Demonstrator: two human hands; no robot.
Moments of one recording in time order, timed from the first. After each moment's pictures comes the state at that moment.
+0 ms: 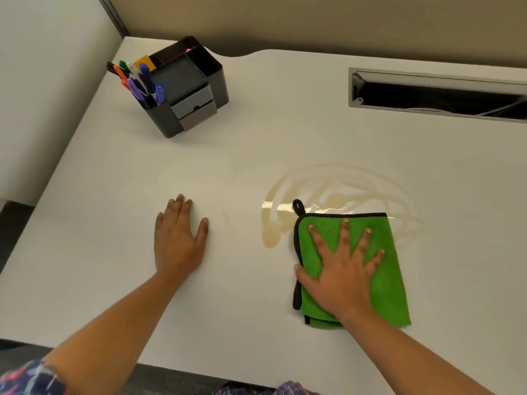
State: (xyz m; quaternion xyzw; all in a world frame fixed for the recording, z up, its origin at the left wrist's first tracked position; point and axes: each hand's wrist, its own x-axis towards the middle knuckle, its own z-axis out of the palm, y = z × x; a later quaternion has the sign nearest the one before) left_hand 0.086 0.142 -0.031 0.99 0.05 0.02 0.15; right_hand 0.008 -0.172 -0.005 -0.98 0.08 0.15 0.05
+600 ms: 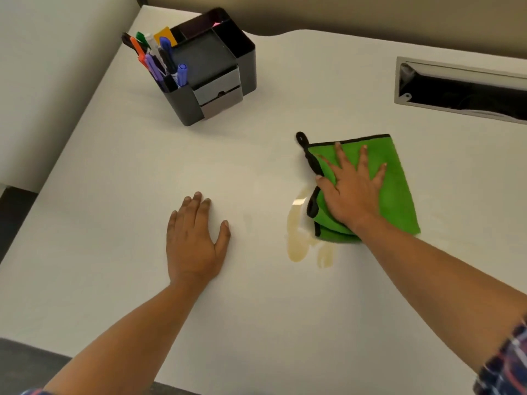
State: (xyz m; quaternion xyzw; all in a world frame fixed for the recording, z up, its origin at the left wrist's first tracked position) left_hand 0.090 0.139 -0.032 0.99 0.07 0.04 0.14; right_hand 0.194 -0.157 -0.011 -0.99 0.00 0.07 0.12
